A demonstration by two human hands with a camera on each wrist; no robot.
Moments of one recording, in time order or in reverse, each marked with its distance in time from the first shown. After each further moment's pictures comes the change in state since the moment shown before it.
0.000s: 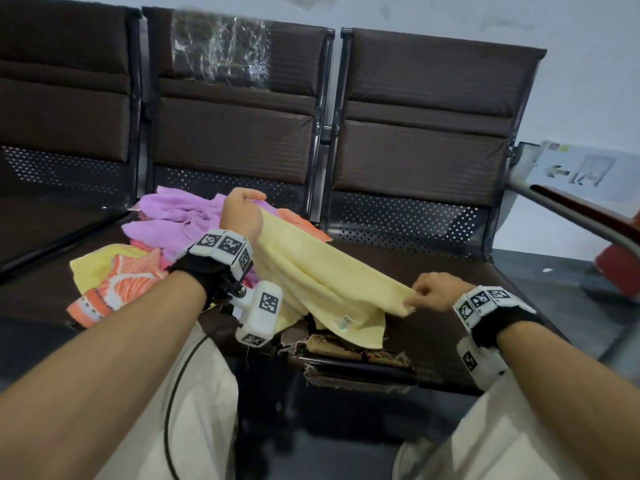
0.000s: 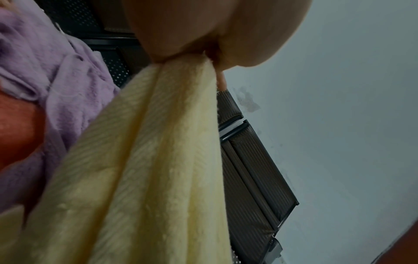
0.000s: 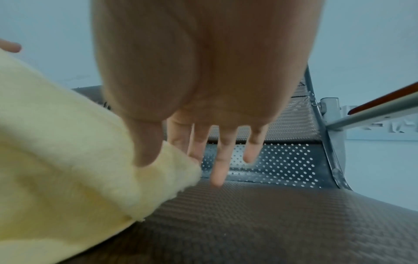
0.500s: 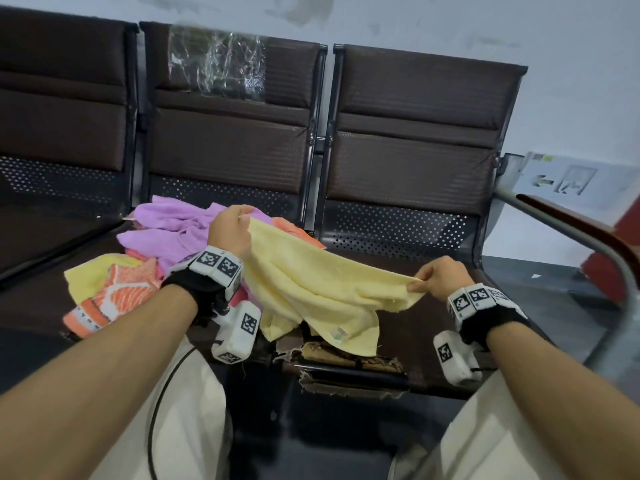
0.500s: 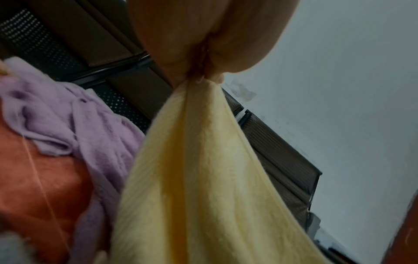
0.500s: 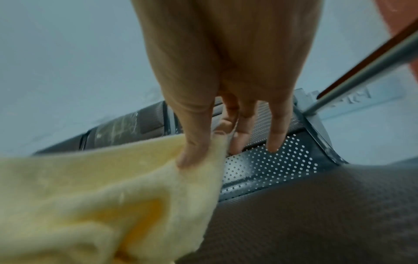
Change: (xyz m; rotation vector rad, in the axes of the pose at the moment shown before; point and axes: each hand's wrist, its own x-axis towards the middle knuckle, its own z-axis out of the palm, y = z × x) left_hand 0.002 -0.018 -0.016 0.313 -0.077 0.257; right_hand 0.000 0.009 -0.014 0.510 0.393 0.171
